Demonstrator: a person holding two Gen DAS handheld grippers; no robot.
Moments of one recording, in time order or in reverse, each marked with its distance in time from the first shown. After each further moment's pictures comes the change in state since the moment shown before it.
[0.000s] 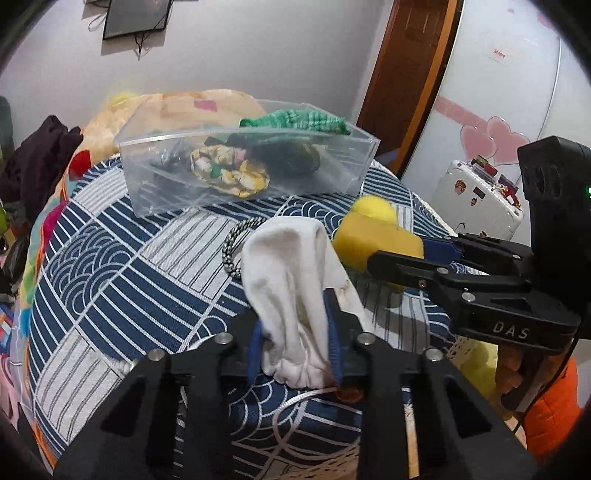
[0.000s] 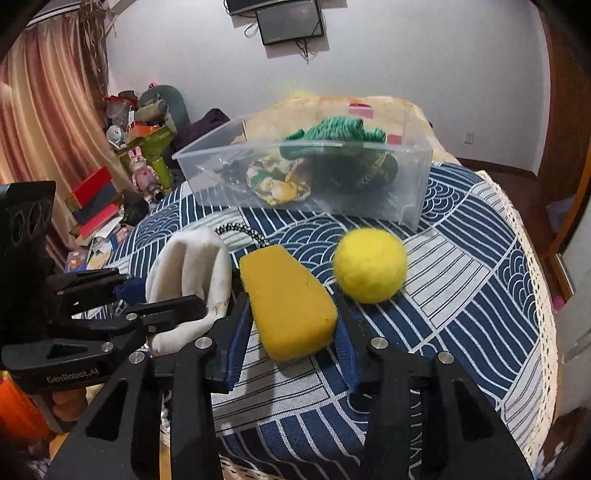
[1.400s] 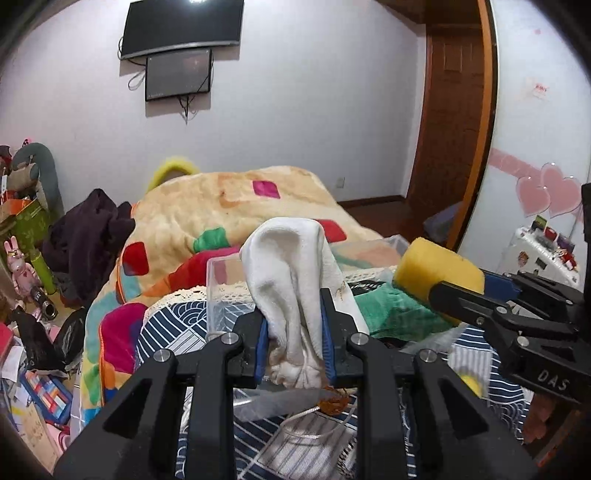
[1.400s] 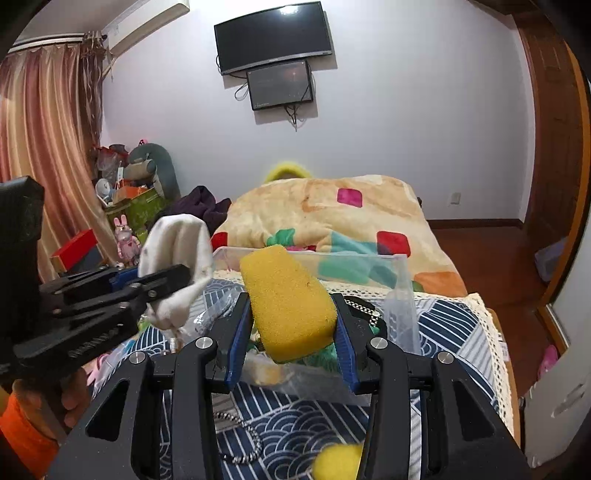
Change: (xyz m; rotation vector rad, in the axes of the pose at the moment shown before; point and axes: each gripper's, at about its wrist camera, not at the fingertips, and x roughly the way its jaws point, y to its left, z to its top) left arm 0.011 0.059 0.145 0.010 -0.200 0.241; right arm 0.006 0.003 0.116 -0.006 -0.227 -0.058
